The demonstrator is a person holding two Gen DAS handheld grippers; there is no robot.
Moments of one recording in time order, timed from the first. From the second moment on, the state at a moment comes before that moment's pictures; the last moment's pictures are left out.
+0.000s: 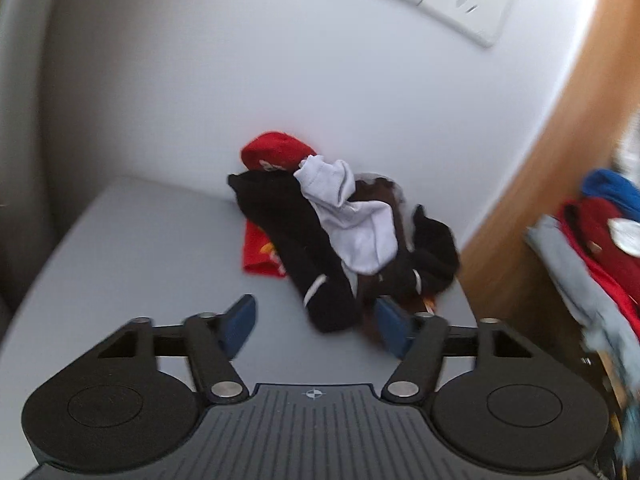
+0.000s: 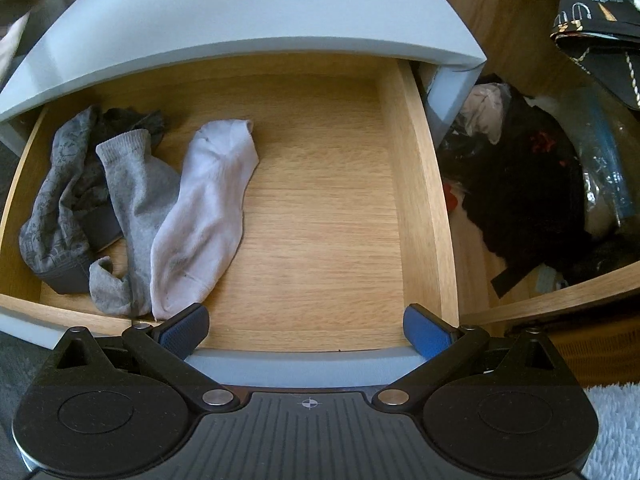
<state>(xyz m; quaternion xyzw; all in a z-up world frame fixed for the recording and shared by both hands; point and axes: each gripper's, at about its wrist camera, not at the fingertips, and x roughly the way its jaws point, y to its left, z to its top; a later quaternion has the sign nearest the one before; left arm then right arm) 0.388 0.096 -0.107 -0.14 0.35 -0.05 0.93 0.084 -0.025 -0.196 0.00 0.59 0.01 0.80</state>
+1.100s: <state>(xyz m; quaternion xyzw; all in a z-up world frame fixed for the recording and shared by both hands) 0.329 0.113 -0.140 -0.05 0.40 -0.11 0.91 0.090 -0.025 -0.205 0.00 0.60 0.01 0.80</state>
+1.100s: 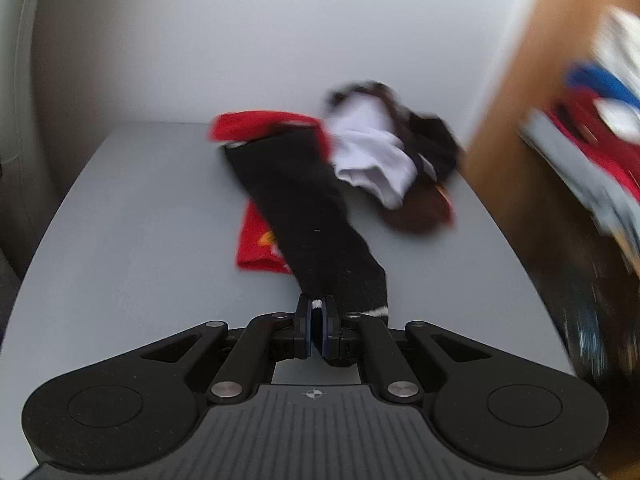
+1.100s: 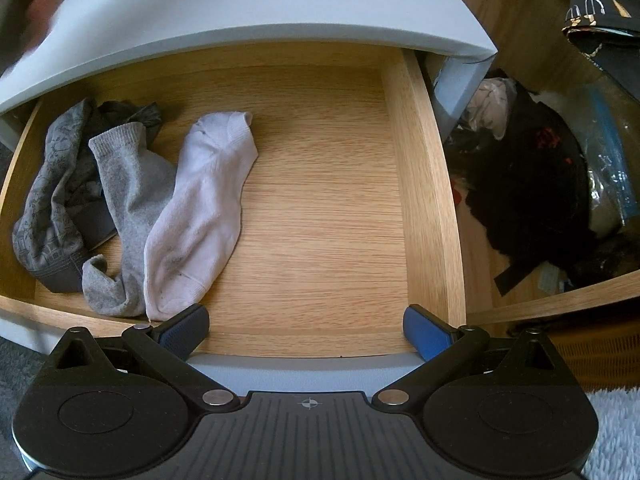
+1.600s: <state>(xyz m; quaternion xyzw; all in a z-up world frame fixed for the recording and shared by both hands) 0.258 0.127 -0.132 -0.09 0.41 -0.12 0.90 0.088 -0.025 -0.205 0.00 0.60 0.01 0.80</state>
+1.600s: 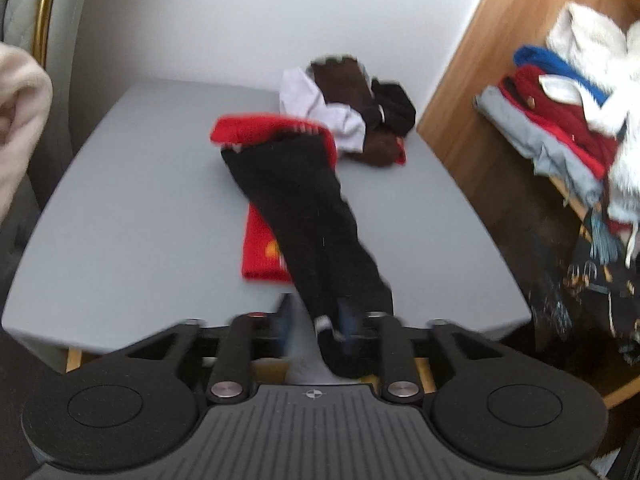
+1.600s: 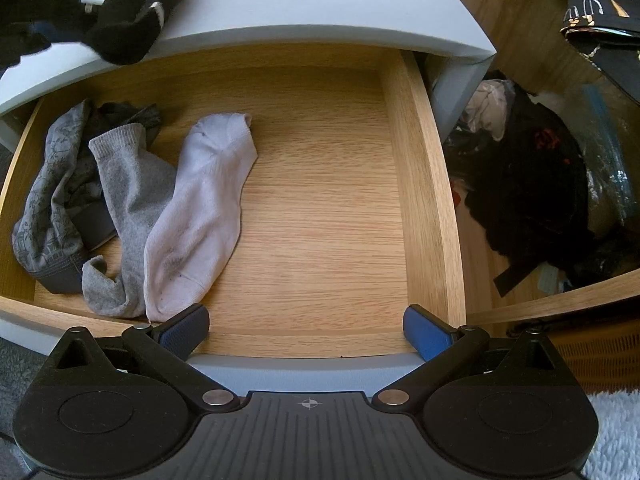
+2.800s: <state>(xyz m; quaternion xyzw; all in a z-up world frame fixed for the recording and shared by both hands) 0.230 0.105 -0.118 -0.11 0.41 -0.20 0.88 0.090 -0.018 -0.205 0.00 0.60 0.03 0.80</state>
